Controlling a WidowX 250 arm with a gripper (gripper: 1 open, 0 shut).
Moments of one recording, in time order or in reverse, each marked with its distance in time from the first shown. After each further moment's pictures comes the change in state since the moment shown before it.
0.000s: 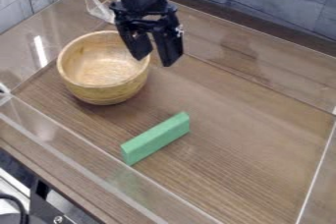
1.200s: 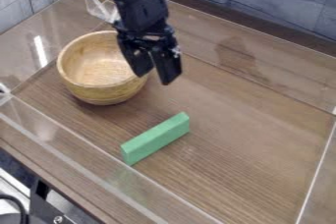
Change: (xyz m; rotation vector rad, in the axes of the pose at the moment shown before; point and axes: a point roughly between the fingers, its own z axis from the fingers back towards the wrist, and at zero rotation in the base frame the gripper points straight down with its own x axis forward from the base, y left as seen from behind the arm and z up) arm -0.007 -0.002 -0.018 -0.025 0.011 -0.051
